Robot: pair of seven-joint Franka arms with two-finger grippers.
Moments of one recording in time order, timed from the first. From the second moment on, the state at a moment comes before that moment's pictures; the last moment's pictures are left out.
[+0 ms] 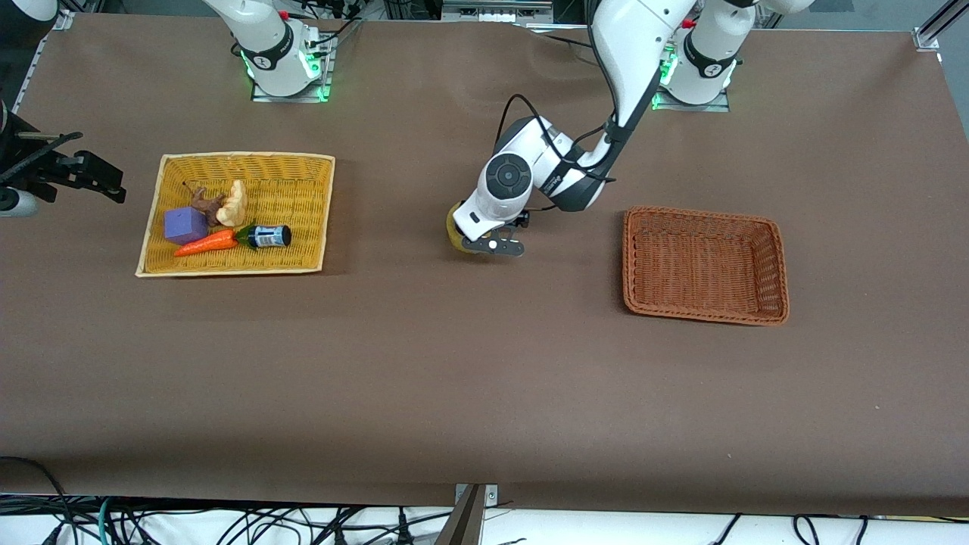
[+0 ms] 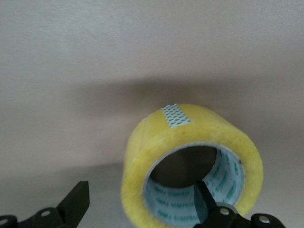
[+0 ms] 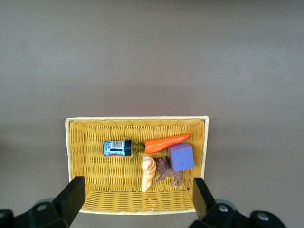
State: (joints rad) left arm -0.74 0.72 -0.08 -1.64 -0.23 2.26 -0.57; right arm -0.03 0.03 0.01 -1.62 -0.07 1.64 -0.04
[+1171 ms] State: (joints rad) left arm -0.51 0.49 -0.04 -1.59 -0.03 1.86 -0.45; right arm -0.03 0.04 0.02 -1.62 -0.07 1.64 -0.04
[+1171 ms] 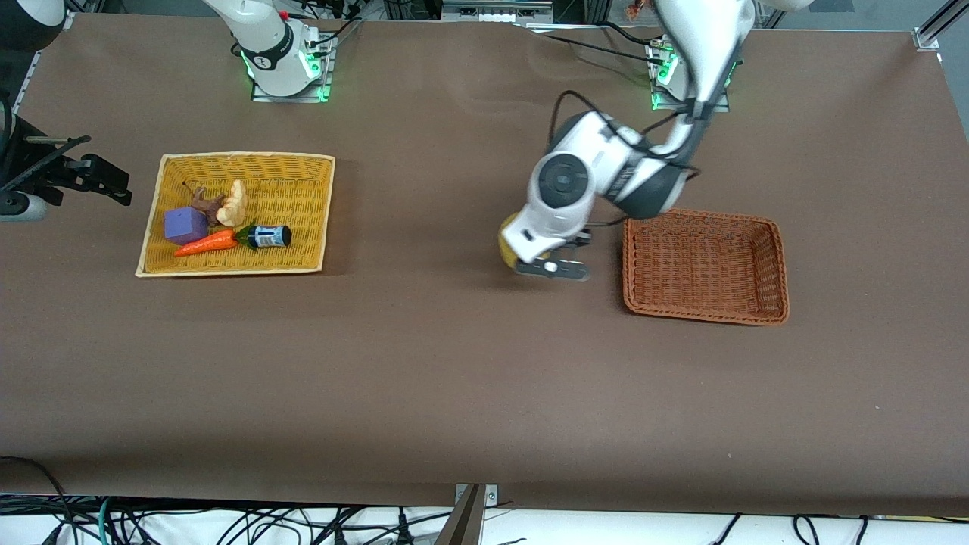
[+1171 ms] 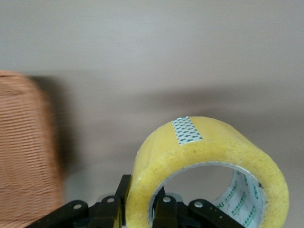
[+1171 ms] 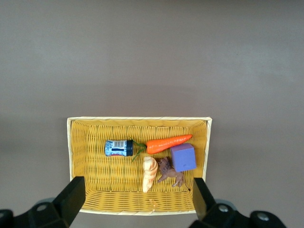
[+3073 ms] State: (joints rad) left arm -0.02 0.15 -0.06 -1.87 0.04 1.89 0.12; right arm -0.03 0.04 0.02 -1.62 -0.06 1.64 -0.04
